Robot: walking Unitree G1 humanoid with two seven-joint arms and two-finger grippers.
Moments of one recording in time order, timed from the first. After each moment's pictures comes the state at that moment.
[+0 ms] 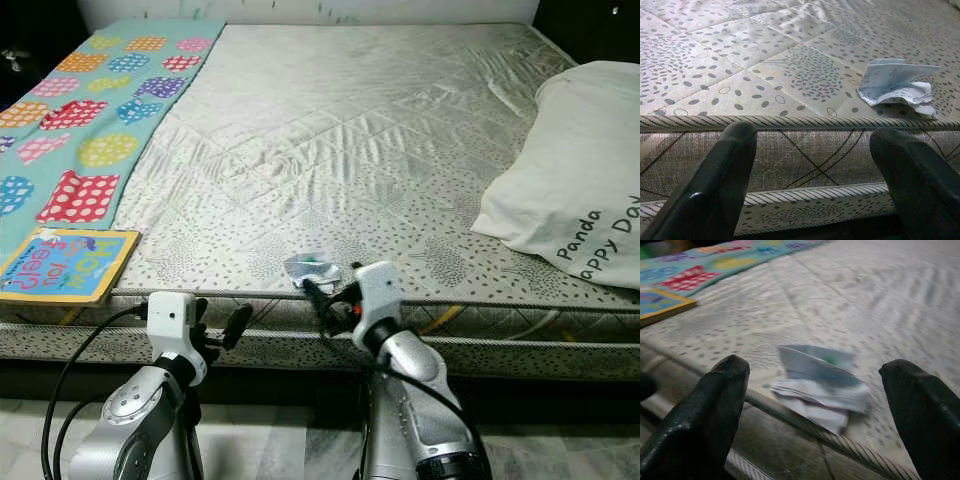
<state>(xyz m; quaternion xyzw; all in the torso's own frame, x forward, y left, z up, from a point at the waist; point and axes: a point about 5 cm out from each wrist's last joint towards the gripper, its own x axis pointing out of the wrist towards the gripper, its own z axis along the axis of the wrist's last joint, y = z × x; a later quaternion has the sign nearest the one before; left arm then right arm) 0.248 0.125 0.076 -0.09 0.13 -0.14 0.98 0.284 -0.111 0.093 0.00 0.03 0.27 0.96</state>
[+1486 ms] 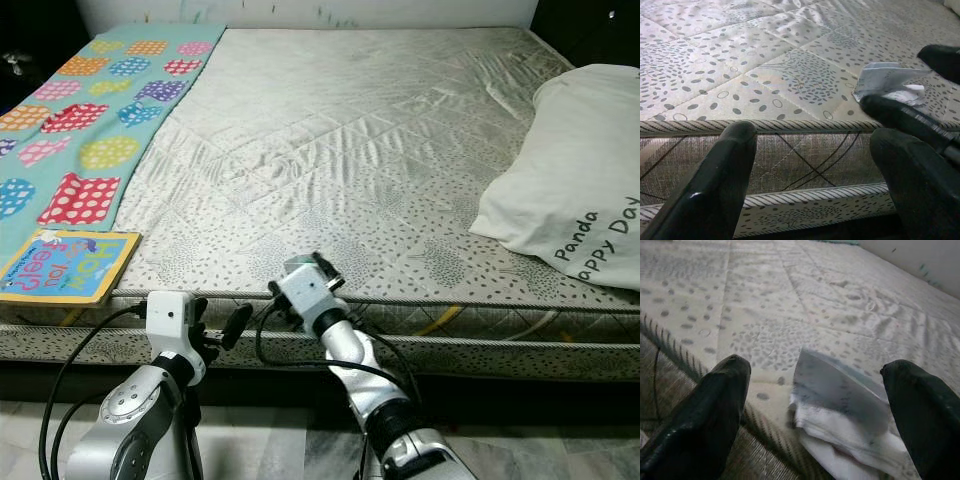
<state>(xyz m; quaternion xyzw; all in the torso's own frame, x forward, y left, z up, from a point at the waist) 0.248 0.126 0.078 -0.09 0.13 -0.14 0.98 0.315 -0.054 0.062 -0.20 0.00 0.24 0.95</state>
